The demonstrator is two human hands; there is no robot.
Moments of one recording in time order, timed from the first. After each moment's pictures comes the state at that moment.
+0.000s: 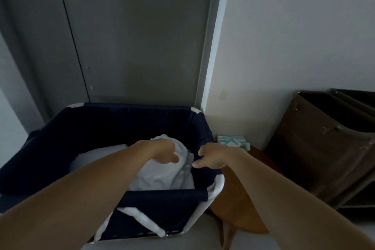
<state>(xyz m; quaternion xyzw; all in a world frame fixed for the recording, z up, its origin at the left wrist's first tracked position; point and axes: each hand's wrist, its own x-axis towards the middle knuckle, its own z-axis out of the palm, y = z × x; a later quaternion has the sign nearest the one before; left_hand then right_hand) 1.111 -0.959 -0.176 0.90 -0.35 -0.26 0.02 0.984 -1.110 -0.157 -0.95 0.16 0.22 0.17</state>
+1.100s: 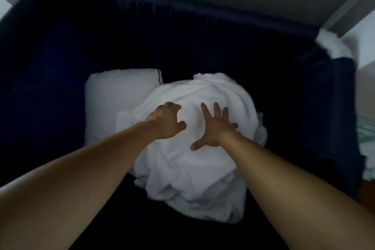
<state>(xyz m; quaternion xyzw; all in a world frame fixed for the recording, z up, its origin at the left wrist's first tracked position) 1.432 -1.039 -0.510 0.93 -0.12 -0.33 0.10 1.387 -1.213 -0.553 -0.90 0.06 0.40 0.17</state>
